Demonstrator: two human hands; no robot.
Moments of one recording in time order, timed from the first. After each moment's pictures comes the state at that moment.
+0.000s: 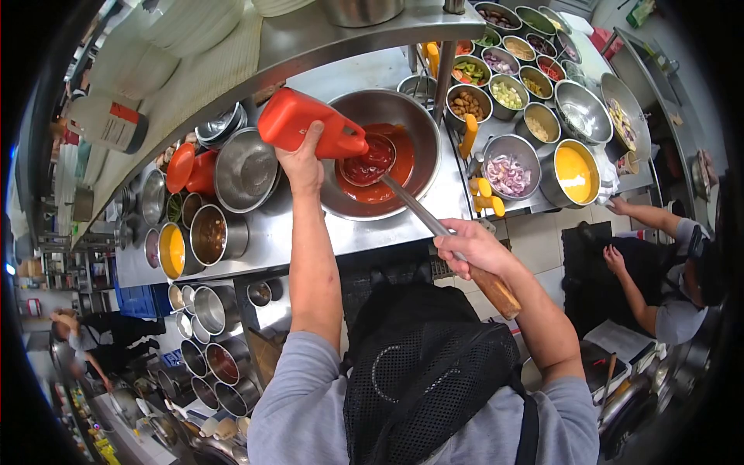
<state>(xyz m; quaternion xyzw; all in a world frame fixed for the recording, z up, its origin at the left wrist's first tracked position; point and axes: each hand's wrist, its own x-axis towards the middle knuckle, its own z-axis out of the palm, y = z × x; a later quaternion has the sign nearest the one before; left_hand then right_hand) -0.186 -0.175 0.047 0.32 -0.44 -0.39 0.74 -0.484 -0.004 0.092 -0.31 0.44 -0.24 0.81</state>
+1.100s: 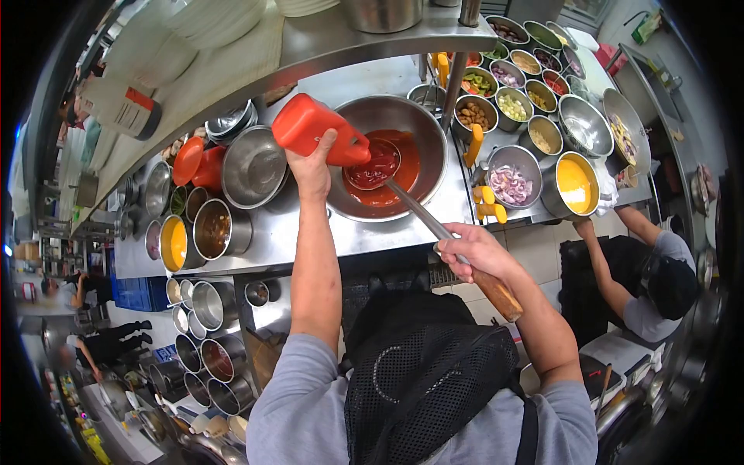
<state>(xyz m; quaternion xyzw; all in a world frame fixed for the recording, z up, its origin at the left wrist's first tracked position) -0.182 -0.161 0.051 0.34 -0.44 -0.40 0.73 -0.481 -0.002 0.101 -0.31 0.44 -0.24 0.81</state>
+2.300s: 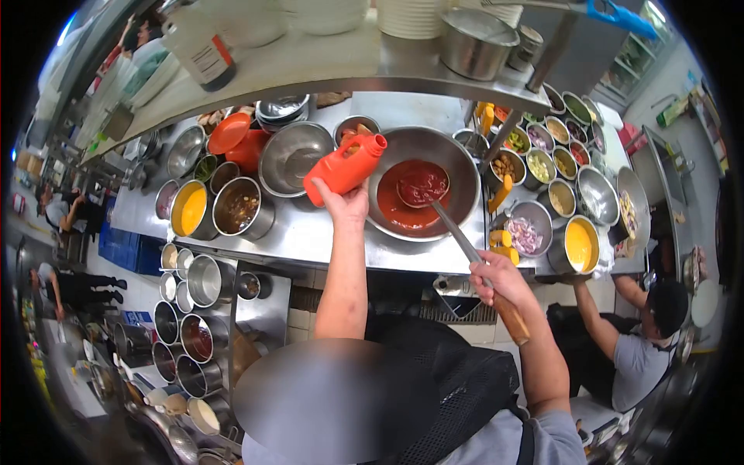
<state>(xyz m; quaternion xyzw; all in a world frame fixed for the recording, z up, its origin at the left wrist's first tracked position) -0.147 -0.126 0.013 0.12 0.12 -0.56 0.81 -0.477 -0.002 0.111 -0.33 0.49 -0.25 0.77</state>
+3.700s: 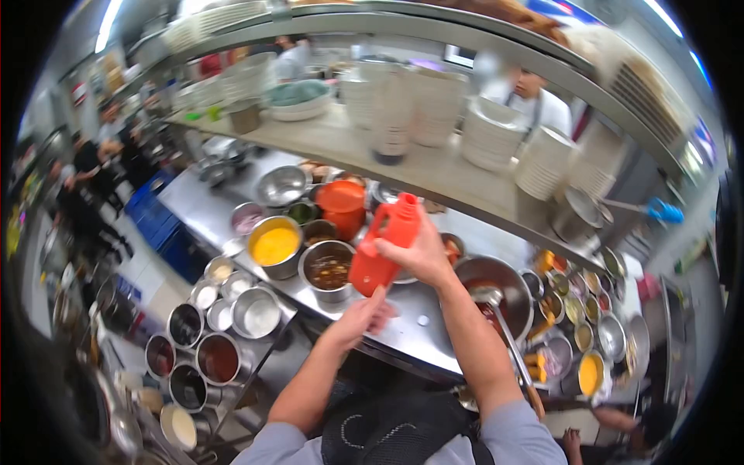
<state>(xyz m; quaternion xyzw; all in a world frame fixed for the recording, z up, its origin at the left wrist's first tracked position) 0.014 0.059 0.126 0.50 -0.30 -0.63 0.51 -0.095 -0.090 0.228 -0.77 0.19 -0.42 0.44</state>
